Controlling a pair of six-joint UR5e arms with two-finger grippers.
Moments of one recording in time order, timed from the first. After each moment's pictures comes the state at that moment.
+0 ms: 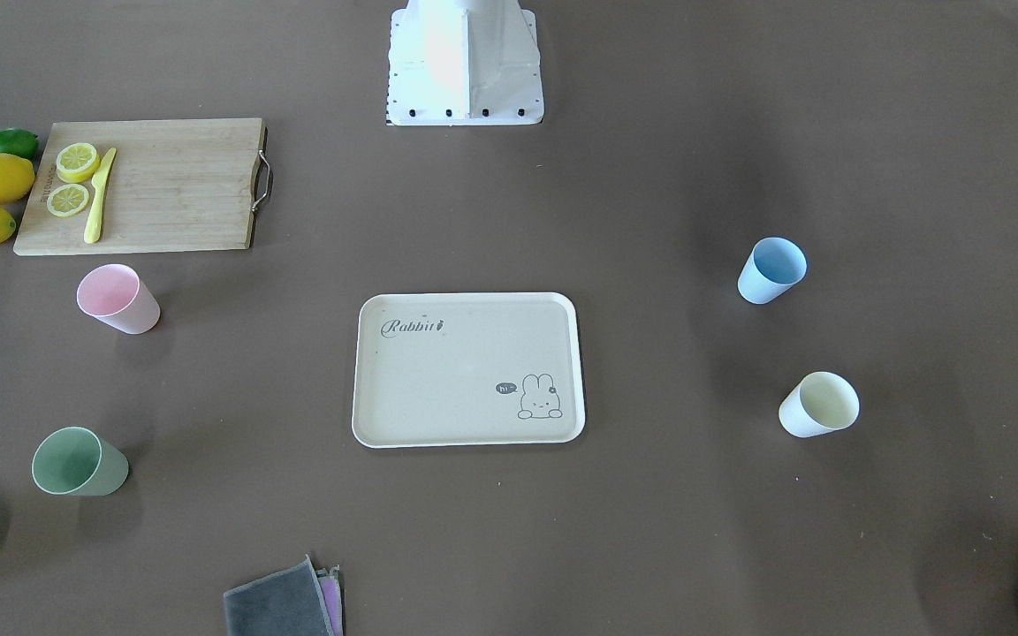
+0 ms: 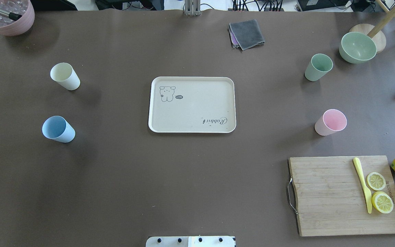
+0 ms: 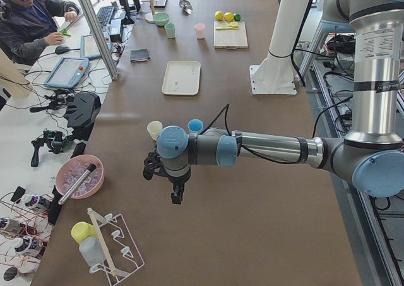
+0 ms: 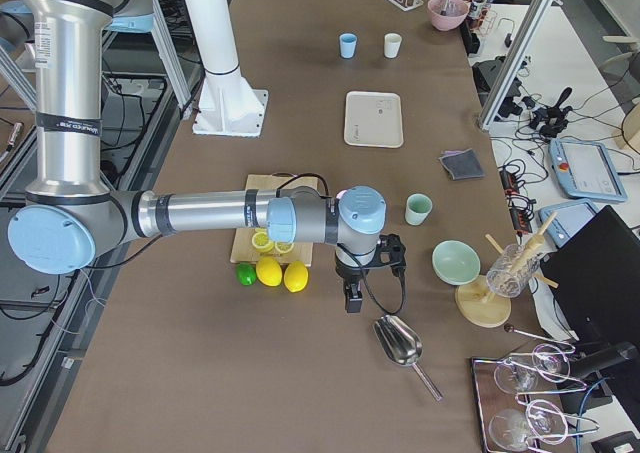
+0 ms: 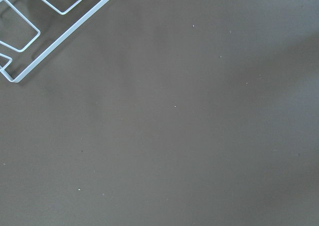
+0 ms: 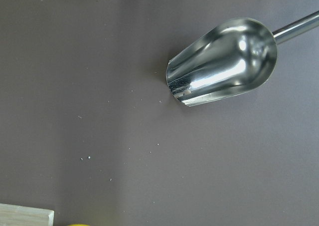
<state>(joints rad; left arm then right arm) -1.59 -1.51 -1.72 -1.50 -2.40 0.10 1.53 -1.65 1.74 -1.64 2.30 -0.10</state>
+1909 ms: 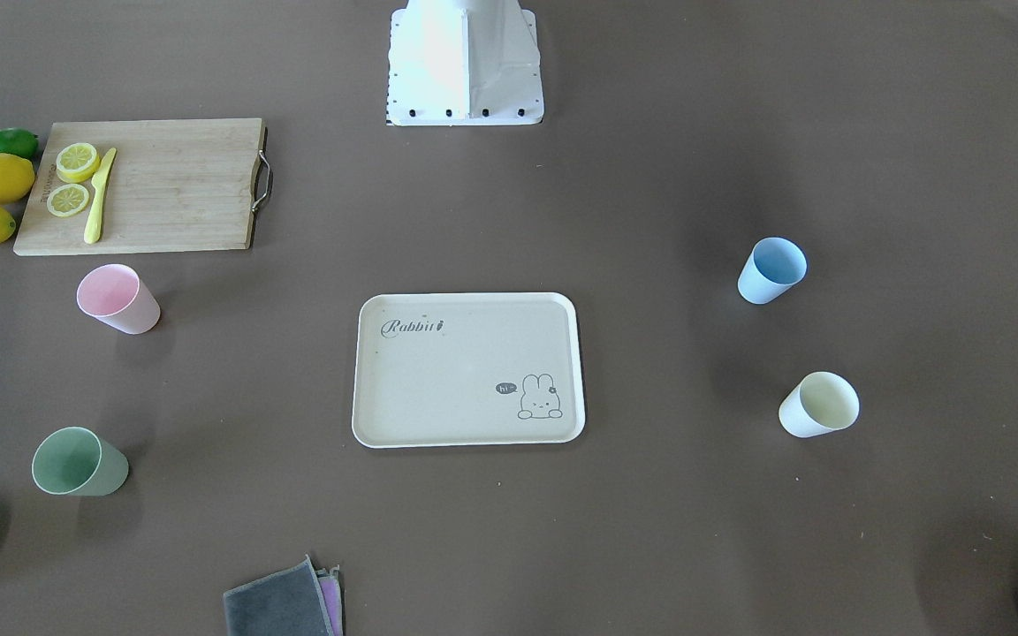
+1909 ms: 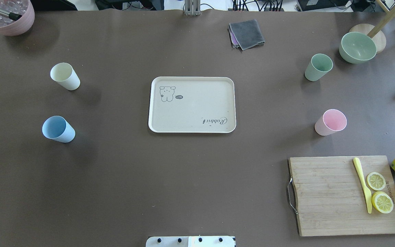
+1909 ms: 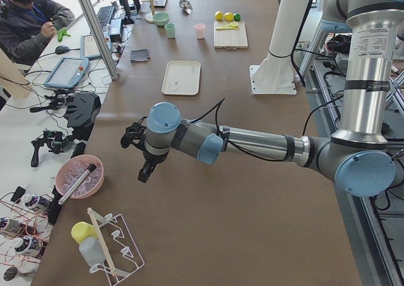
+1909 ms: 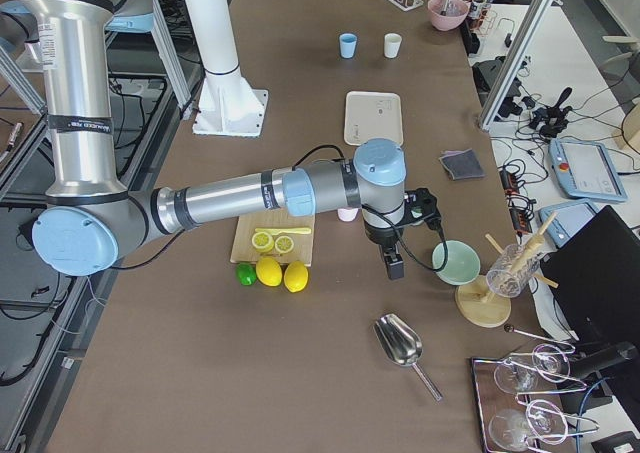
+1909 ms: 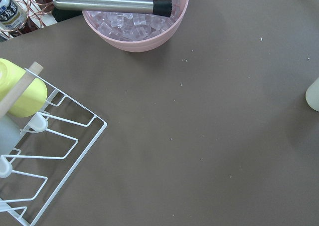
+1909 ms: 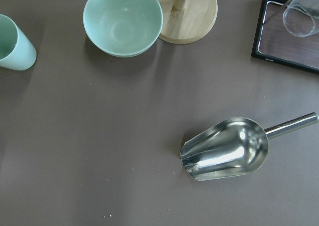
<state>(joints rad) -1.59 -1.61 -1.67 -1.89 -2.36 0.04 1.58 -1.54 1.77 -1.52 2.30 -0.09</state>
